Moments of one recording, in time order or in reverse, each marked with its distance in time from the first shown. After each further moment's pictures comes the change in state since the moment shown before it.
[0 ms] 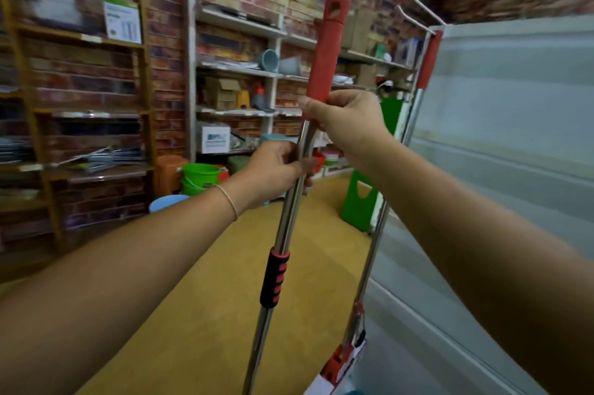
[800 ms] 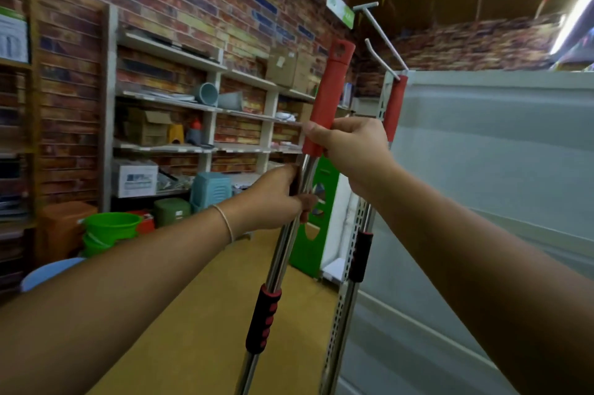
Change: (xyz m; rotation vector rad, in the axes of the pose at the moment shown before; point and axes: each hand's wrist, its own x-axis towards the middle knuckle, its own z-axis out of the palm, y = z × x) left_hand 0.224 -0.027 0.042 0.299 -0.292 0.208; right_hand 0.182 0.070 -0.044 -0.159 0.214 0.015
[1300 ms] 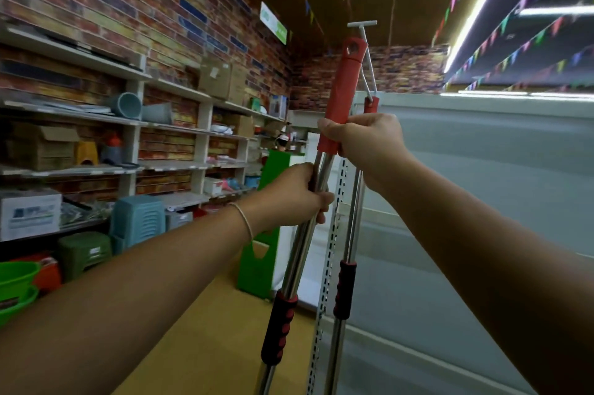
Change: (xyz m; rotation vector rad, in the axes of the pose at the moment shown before) left_hand 0.094 -0.002 -0.011 -0.117 -0.164 0.123; right_hand 0.067 -0.009 -0.001 -0.099 0.280 0.016
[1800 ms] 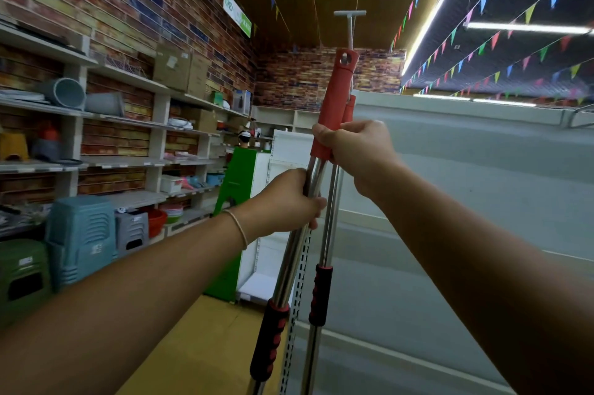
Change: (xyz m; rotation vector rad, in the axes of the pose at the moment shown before) left_hand 0.033 -0.013 0.017 -0.059 -0.072 0.020; right_hand 0.022 0.022 -0.002 -0.119 0.085 0.054
